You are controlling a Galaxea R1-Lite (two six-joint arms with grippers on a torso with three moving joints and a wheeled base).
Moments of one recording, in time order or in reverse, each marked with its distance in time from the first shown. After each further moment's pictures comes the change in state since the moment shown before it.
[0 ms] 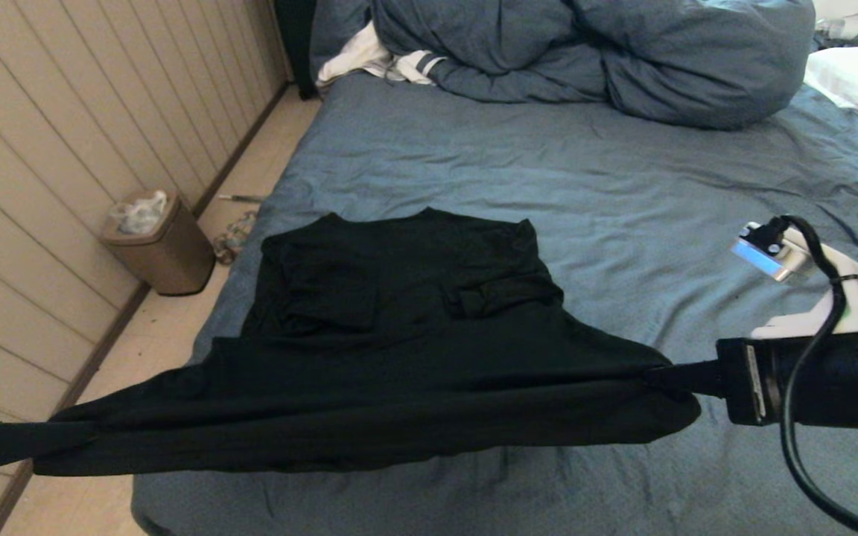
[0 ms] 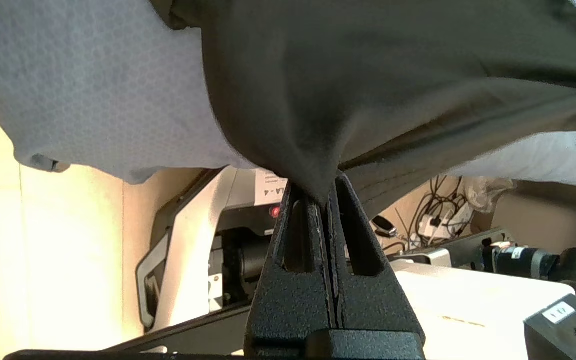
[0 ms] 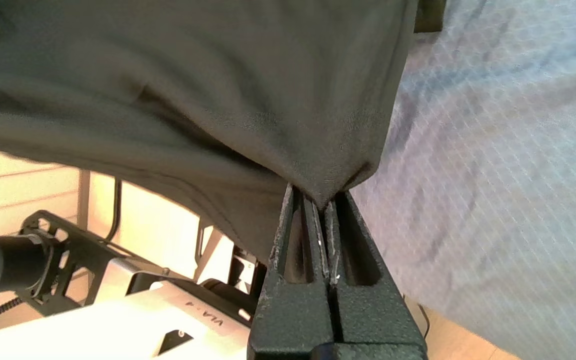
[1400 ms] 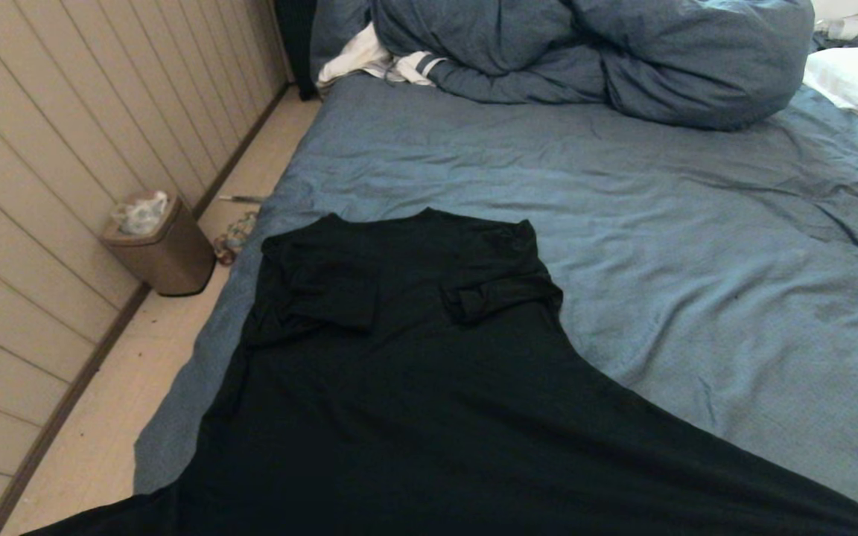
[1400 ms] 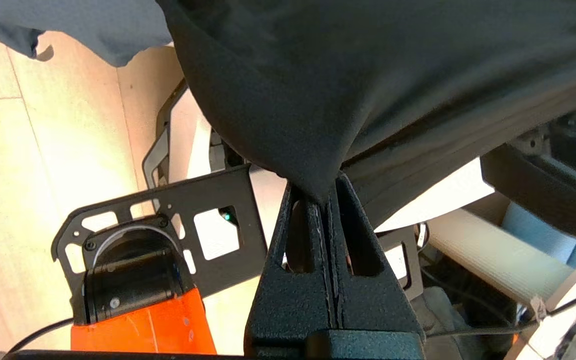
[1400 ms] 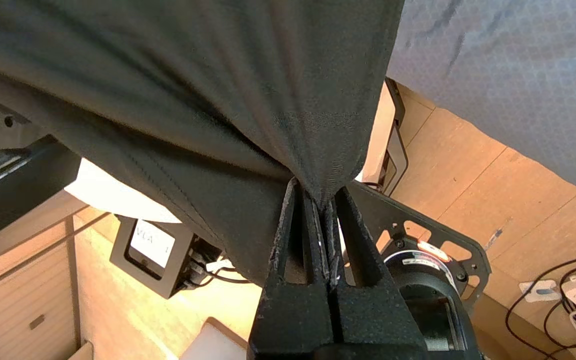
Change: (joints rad) left arm -0.144 -0.117 -0.361 0.671 0.072 0.089; right arm 0.202 -0.195 -0.295 0.804 -0.030 0.015
